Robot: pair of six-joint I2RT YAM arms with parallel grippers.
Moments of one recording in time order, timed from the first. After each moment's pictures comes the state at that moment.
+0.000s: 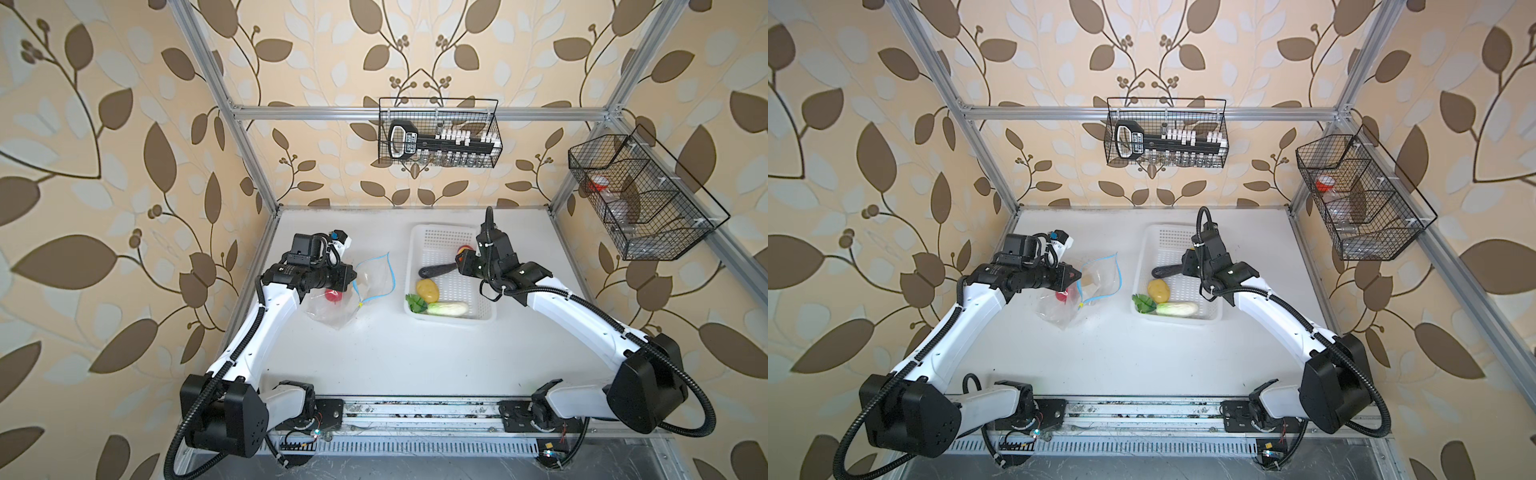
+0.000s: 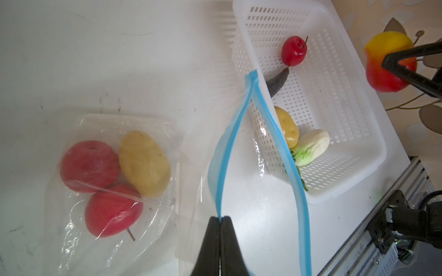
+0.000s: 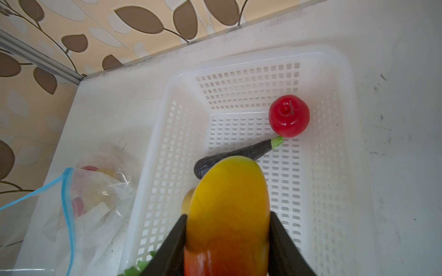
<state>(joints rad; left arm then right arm) -0.11 1.20 1.03 -0.71 0.47 0.01 0.49 1.35 1.06 -0.40 0.17 0.58</state>
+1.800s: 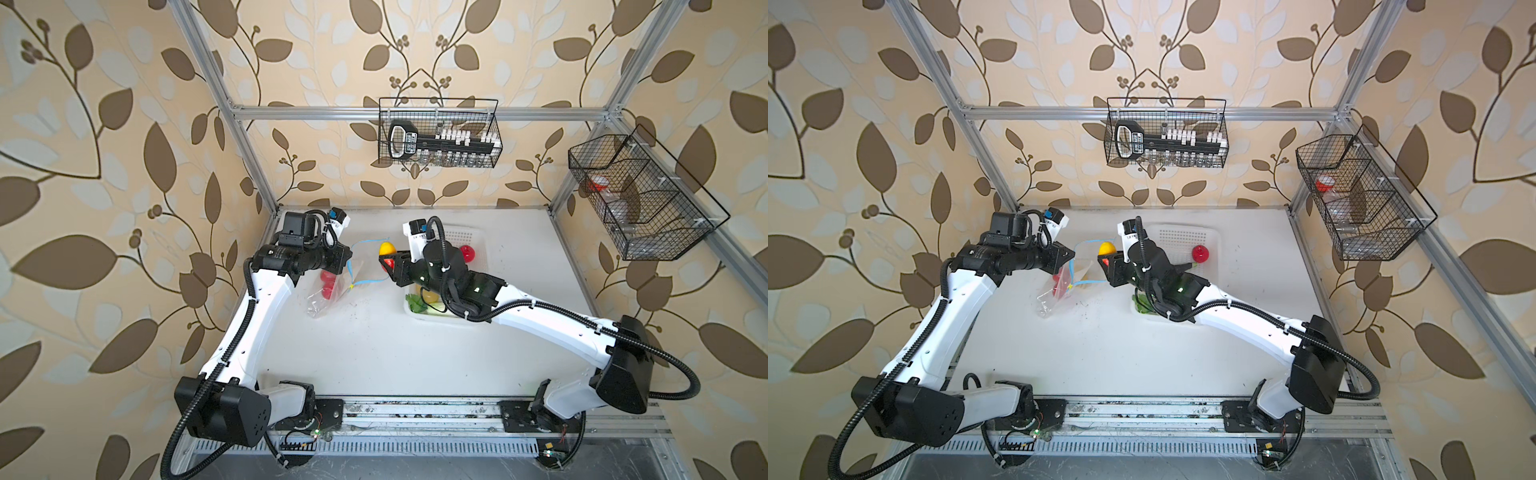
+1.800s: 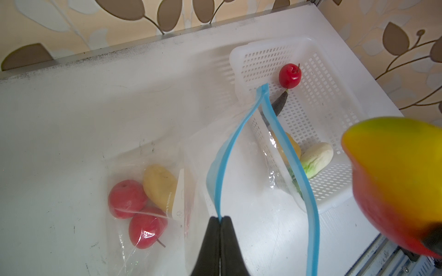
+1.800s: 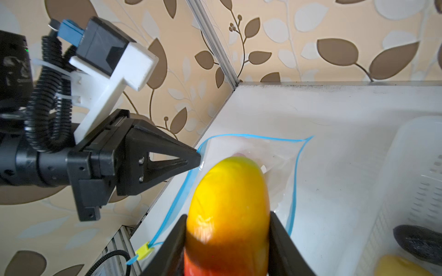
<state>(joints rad) -0.11 1.25 1.30 -0.84 0.41 0.13 0.93 1.55 1.31 -0.07 0.15 0.54</state>
